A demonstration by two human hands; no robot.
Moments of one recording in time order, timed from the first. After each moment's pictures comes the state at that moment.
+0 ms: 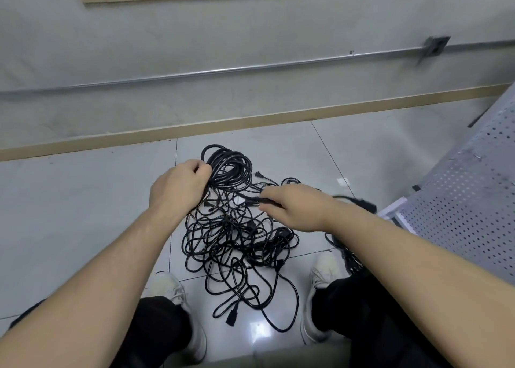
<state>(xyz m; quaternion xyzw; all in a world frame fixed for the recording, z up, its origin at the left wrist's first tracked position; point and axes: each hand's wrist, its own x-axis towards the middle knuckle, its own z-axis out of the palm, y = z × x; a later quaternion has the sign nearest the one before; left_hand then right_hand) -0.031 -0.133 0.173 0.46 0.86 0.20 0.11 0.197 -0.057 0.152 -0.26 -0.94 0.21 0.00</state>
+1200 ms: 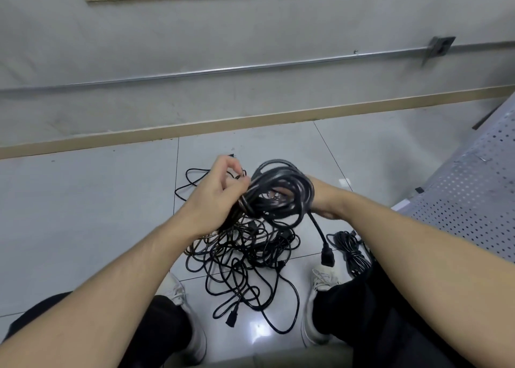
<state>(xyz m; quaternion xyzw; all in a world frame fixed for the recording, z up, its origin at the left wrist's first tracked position) 0.004 -0.148 0.165 0.56 0.59 0.45 0.38 0.203 -0.019 0.129 -0.38 -0.71 0.59 0.06</state>
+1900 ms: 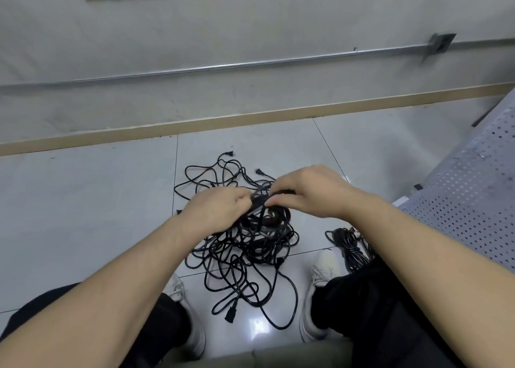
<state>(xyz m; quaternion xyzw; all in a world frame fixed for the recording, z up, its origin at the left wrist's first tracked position) 0.009 -0.134 0.151 0.66 0.73 0.01 0.18 0.213 -0.053 0.182 -0.29 -0.94 0.17 0.05</state>
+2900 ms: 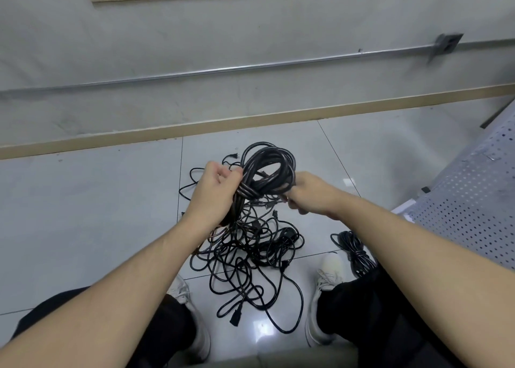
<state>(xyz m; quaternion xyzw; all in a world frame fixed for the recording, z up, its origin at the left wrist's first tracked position) 0.014 -0.144 0.163 0.41 0.72 0.46 0.33 0.192 -0.041 0.153 -0.42 -0.75 0.50 0.08</state>
